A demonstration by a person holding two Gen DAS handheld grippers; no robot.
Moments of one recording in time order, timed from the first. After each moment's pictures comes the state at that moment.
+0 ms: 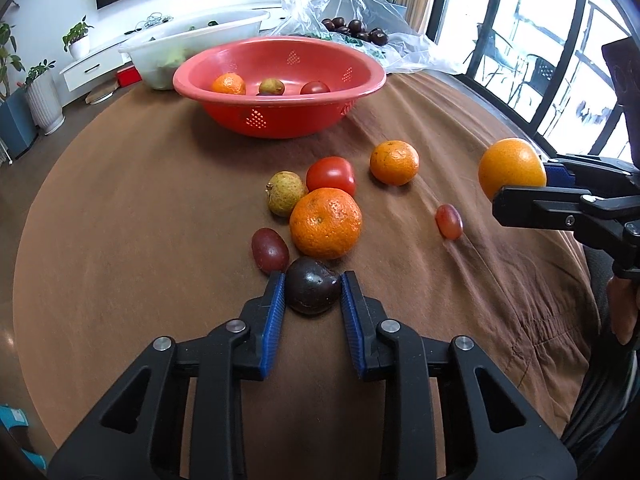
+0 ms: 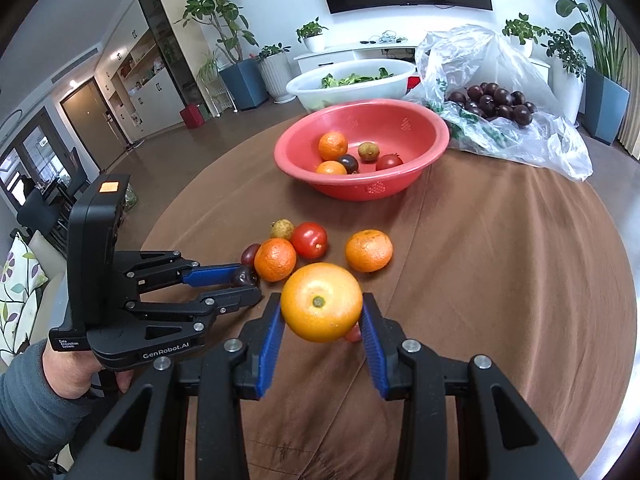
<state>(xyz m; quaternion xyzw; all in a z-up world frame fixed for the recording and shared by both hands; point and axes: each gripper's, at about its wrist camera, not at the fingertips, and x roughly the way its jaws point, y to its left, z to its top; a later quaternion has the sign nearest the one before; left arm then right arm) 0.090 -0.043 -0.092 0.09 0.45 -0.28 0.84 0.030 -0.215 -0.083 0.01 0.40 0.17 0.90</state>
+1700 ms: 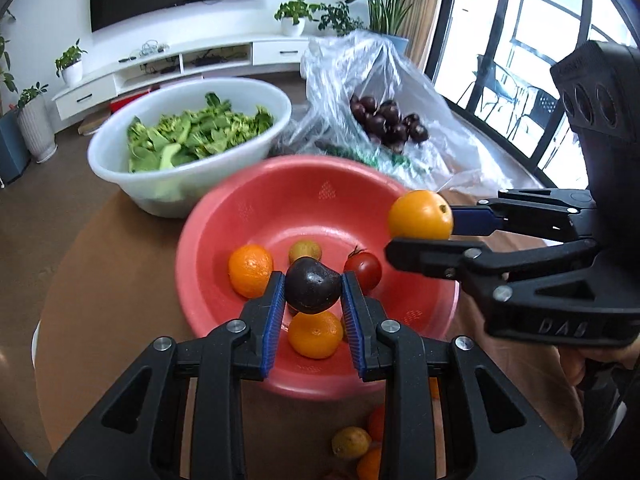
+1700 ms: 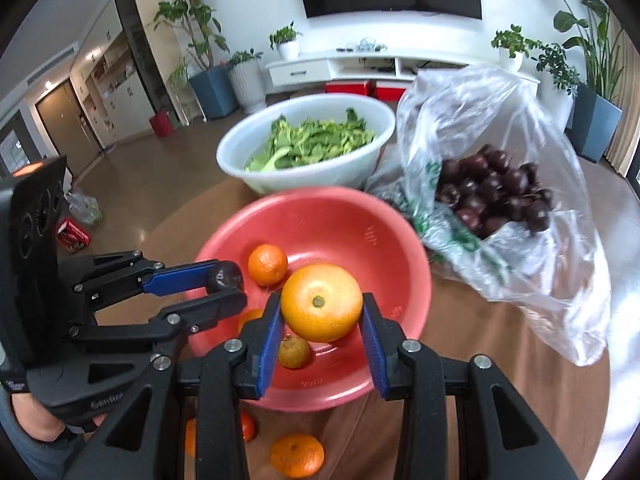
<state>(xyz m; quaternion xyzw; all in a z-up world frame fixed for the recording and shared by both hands) 0.248 -0.080 -0.035 0.08 0.41 -0.30 0.86 0.201 -0.216 -0.050 -0.01 0.41 0.12 0.90</state>
